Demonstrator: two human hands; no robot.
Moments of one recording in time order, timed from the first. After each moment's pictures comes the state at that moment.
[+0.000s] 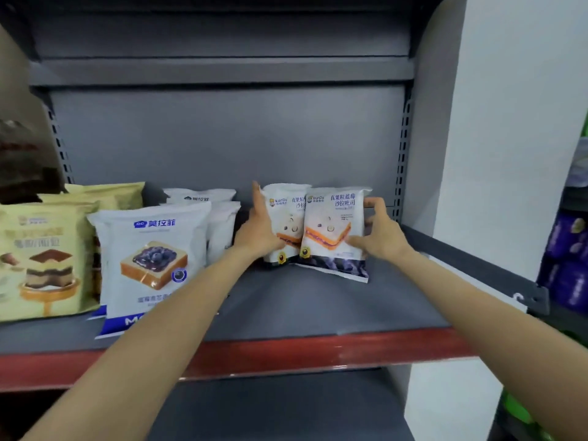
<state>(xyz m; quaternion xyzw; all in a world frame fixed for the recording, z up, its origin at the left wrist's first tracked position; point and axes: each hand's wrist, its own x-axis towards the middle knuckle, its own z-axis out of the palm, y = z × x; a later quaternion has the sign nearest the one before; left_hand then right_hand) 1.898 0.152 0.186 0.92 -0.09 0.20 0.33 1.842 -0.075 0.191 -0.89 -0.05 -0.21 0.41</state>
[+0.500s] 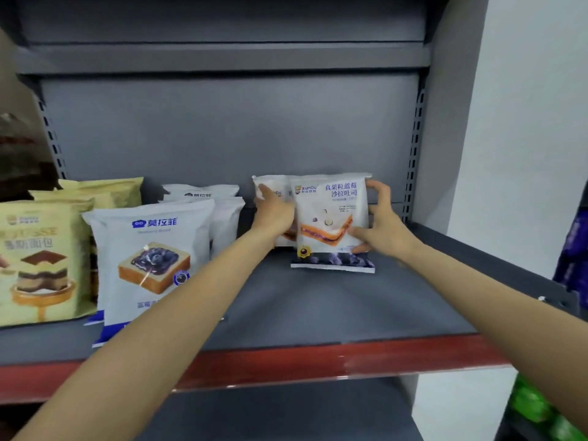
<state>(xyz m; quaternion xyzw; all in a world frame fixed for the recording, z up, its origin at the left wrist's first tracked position) 1.911 0.138 0.210 0.85 -0.03 0.15 0.50 1.849 -0.061 0.197 -0.82 -0.13 -0.16 0.54</state>
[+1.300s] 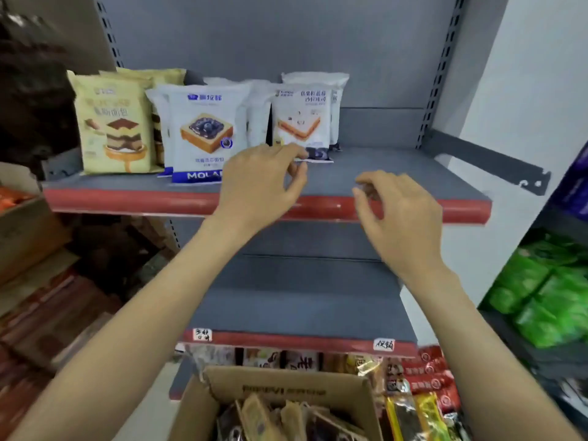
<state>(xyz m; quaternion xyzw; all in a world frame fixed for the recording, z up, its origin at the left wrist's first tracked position) 1.674 0.174 0.153 0.83 -0.22 0.51 0.10 1.656 -0.021 0.117 -0.80 -0.19 -0.54 0.17</state>
